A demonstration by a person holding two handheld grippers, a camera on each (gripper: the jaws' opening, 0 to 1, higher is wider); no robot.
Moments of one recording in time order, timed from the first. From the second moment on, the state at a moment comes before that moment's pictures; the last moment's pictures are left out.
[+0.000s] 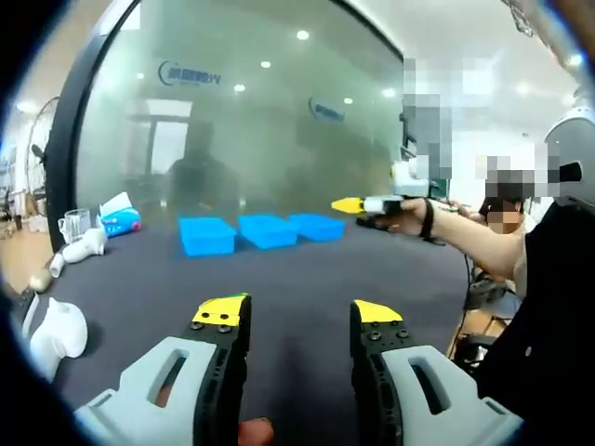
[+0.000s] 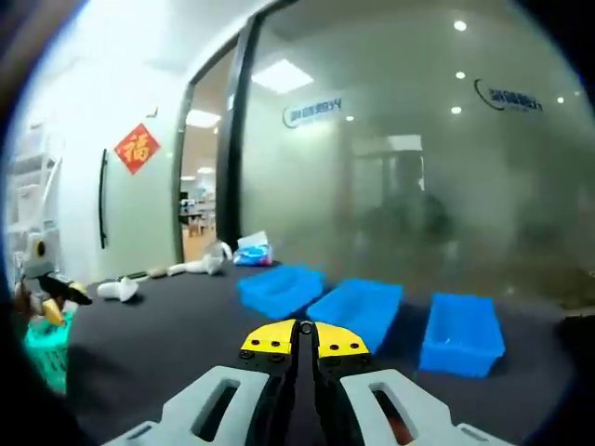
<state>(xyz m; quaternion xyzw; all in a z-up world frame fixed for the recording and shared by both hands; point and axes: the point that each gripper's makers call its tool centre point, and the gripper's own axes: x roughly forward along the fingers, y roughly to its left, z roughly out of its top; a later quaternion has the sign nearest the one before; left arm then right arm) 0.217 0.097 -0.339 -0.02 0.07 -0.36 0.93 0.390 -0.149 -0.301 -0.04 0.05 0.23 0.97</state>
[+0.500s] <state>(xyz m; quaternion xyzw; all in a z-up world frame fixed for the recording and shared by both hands) 0.219 0.100 -0.341 -0.02 0.07 -0.36 0.93 0.507 -0.133 -0.291 -0.06 0.08 0.19 0.98</state>
